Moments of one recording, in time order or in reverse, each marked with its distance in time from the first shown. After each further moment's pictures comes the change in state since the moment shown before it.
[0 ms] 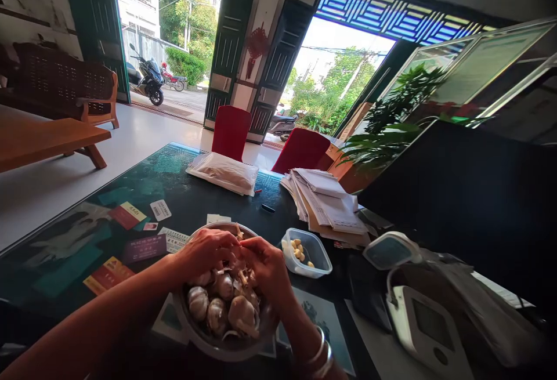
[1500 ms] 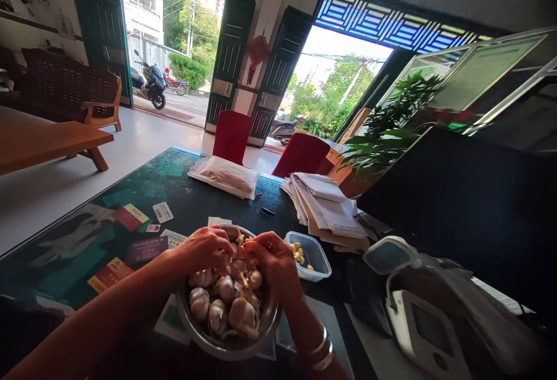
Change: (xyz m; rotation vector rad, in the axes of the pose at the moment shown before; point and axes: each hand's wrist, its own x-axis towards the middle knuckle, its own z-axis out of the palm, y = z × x) left_hand 0.002 -0.015 -0.007 0.087 -0.066 0.139; right_hand 0.008 0.000 -0.007 0.477 0.110 0.170
